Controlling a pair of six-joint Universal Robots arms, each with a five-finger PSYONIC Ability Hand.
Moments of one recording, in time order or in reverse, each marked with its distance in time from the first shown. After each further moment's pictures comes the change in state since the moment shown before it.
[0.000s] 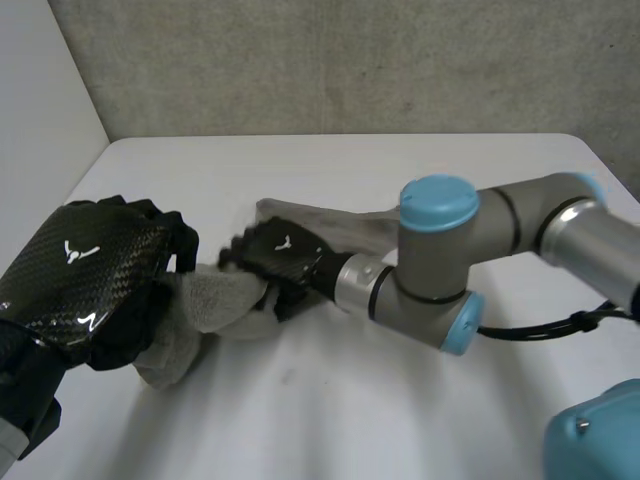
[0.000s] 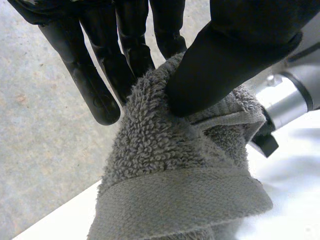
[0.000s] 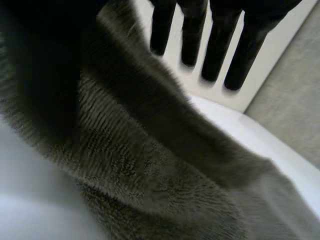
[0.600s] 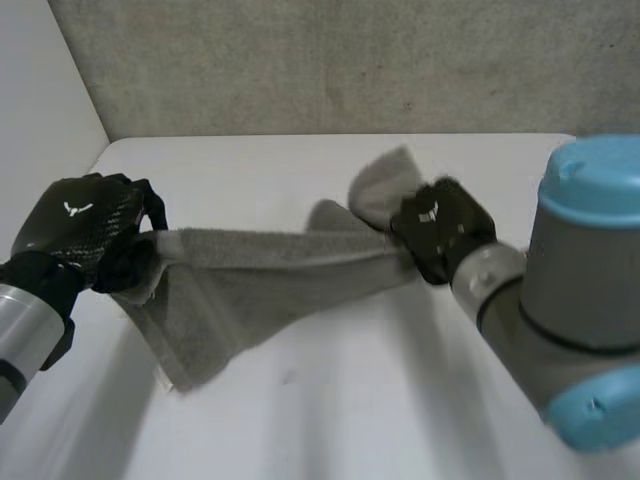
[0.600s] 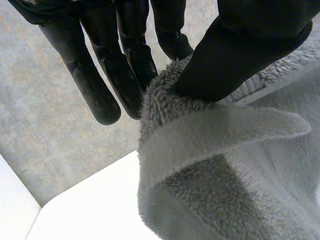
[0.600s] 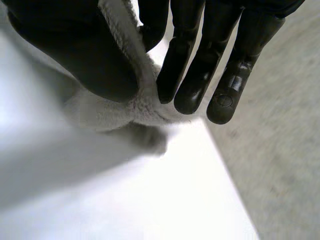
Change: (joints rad) left arm 0.182 -0.262 0.017 0.215 0.004 0.003; right arm -0.053 -0.638 0.615 0.085 0.725 -0.422; left_hand 0.000 0.000 0.000 0.000 0.000; right_hand 0.931 0.773 0.813 0.804 0.765
